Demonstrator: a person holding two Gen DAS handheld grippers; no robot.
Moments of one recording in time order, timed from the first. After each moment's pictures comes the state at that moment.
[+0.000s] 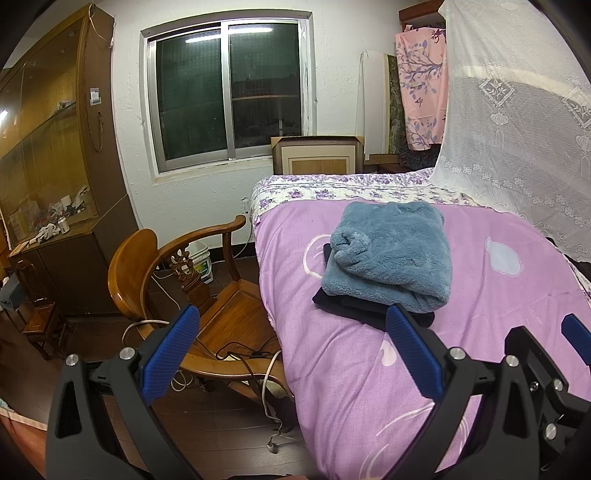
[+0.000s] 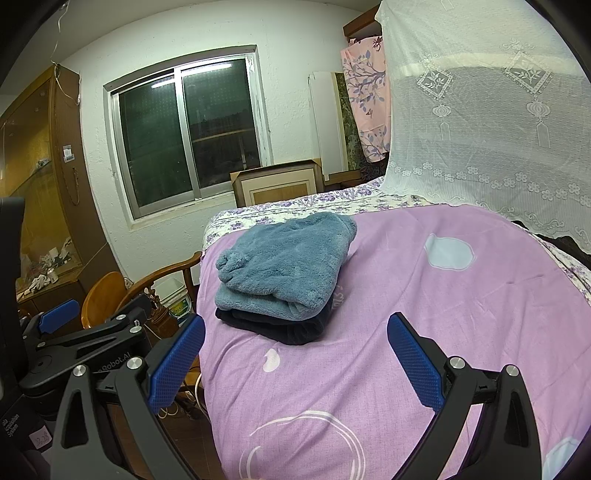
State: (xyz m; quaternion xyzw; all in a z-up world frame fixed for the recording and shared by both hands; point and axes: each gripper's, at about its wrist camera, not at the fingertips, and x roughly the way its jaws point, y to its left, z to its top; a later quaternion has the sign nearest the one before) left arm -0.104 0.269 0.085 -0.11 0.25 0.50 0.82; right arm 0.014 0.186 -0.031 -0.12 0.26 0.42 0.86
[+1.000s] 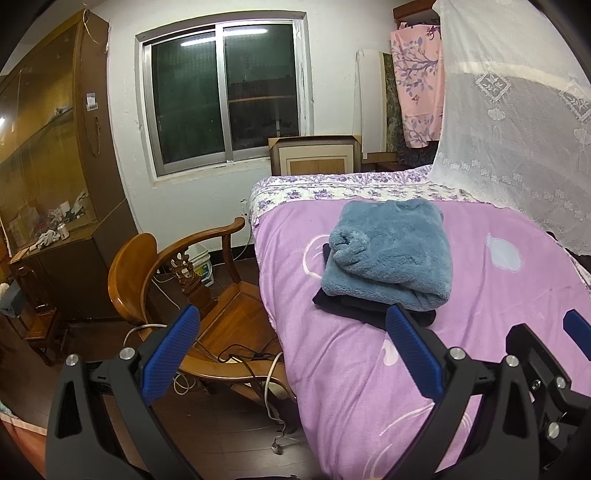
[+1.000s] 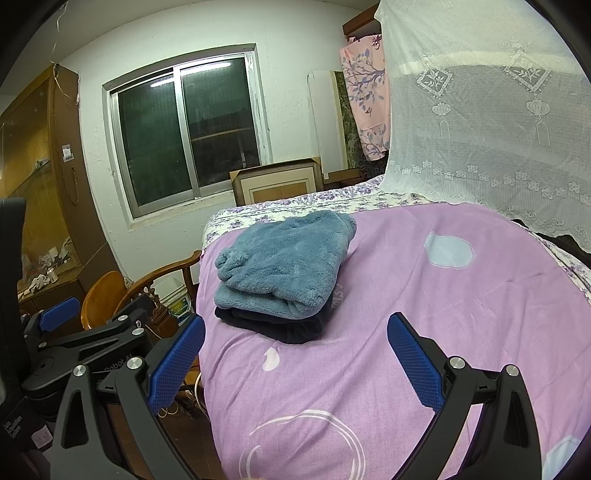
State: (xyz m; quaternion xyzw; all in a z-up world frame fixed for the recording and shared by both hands) left arm -0.099 0.268 0.081 -0.11 0.26 0.50 0.82; right arm 0.015 0.185 -0.032 -0.12 0.26 0.42 0.86
